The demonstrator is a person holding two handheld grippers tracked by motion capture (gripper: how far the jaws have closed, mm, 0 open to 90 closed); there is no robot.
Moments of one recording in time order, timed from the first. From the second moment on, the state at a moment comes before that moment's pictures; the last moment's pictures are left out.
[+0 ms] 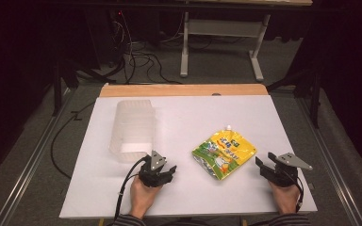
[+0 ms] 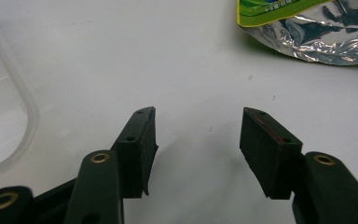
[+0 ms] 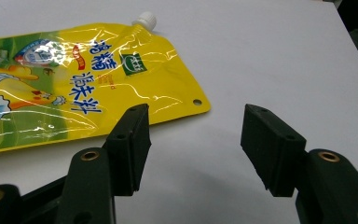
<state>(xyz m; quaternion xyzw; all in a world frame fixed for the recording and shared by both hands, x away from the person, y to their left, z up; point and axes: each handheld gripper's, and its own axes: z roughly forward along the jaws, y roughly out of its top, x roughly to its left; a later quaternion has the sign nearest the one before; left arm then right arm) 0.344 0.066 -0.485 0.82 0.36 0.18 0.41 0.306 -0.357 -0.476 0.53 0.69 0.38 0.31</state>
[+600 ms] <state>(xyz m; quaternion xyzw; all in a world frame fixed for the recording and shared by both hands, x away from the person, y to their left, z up) 0.343 0.065 -0.484 0.82 0.35 0.19 0.41 0.306 -0.359 -0.476 0.53 0.69 0.39 0.30</state>
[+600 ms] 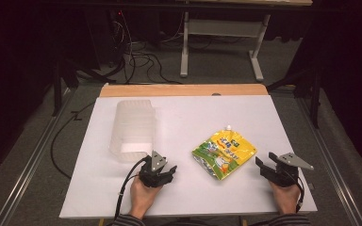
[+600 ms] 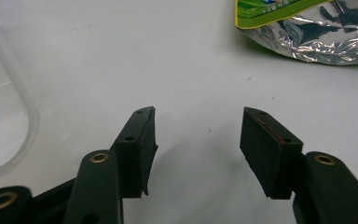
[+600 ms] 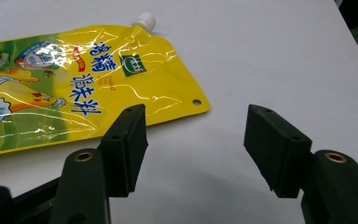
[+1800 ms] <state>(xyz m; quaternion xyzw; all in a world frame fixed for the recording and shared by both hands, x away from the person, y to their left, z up) 0.375 0.019 -0.432 0.80 0.34 0.14 0.47 0.307 -0.359 -0.477 0.53 0.69 0.39 0.30</state>
